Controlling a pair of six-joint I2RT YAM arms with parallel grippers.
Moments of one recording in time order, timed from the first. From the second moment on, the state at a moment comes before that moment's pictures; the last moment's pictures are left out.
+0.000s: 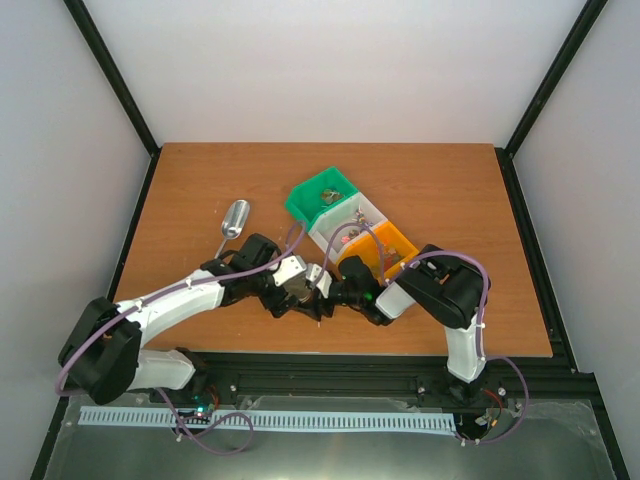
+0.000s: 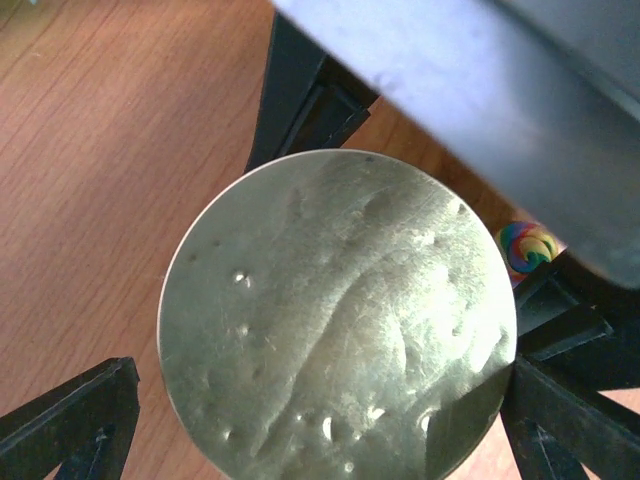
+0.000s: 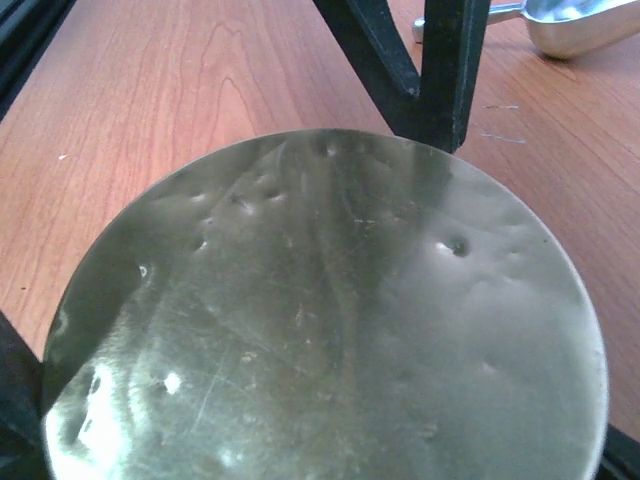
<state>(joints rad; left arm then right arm) -0.64 1.28 0.68 -0.42 0.21 0.31 0.85 1.97 0.62 0.89 -0.51 -0.21</state>
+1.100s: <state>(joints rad) -0.64 1.30 0.68 -0.40 0.30 0.45 0.84 1.97 0.59 0.92 -0.56 -0.23</state>
